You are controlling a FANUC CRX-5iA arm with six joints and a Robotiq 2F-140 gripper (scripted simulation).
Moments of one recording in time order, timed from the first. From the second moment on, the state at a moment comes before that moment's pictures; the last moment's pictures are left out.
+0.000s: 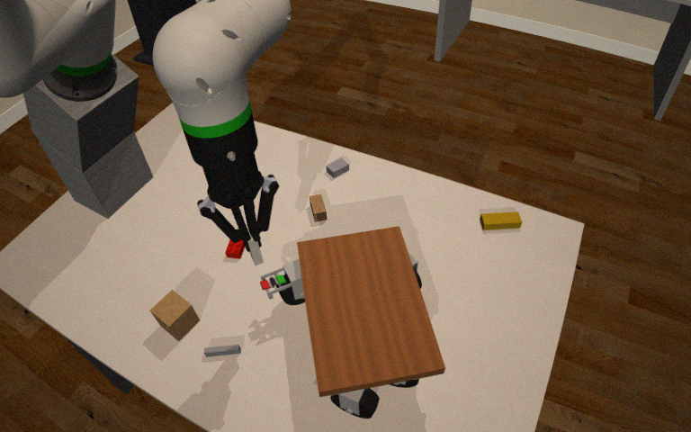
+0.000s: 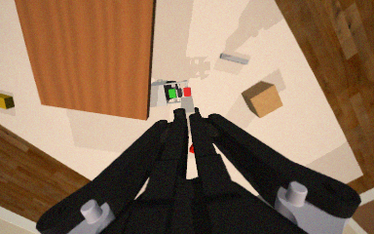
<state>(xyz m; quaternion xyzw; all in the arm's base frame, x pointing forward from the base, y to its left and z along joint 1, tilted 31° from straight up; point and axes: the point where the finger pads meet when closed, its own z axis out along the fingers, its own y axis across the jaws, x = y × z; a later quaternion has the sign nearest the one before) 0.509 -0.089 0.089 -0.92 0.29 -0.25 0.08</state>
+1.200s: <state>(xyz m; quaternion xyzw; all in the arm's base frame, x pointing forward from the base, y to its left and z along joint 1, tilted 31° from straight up) 0.527 -0.089 0.061 -0.92 0.29 -0.25 0.08</state>
